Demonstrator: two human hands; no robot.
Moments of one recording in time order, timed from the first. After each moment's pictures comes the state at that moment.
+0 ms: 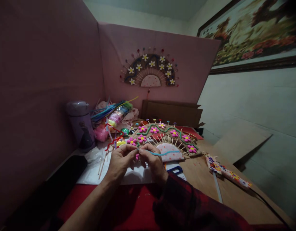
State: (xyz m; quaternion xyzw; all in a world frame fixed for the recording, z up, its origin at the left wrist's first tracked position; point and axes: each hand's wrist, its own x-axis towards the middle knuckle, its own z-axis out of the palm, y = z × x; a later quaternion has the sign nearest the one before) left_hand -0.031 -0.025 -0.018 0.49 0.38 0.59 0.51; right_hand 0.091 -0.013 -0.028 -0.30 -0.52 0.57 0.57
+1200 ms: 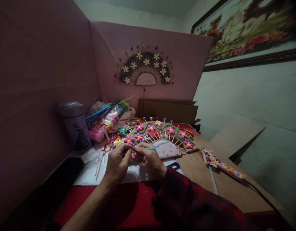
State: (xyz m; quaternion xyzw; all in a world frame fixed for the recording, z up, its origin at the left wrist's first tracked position) left_hand -0.034 -0.026 -0.020 0.66 0.47 0.55 0.21; right_hand 0.090 -0.007 -0.027 -0.28 -0.46 0.65 0.53
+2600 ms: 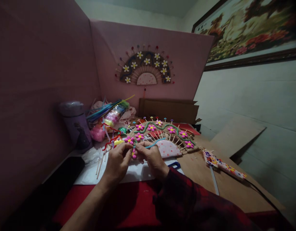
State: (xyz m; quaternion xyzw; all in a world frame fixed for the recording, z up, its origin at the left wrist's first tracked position) left_hand -0.038 -0.024 -0.021 0.71 0.46 0.52 0.14; right_hand 0.092 -0.009 -0.022 -0.31 -0.52 0.57 0.55
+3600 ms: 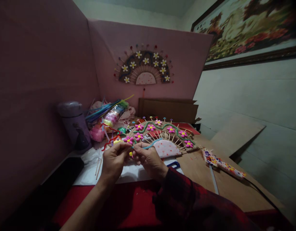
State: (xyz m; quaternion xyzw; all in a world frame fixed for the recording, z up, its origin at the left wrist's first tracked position) left_hand -0.037 -0.023 -0.020 0.58 0.43 0.61 0.32; right_hand 0.089 -0.011 -0.024 -0.24 -0.43 0.70 0.52
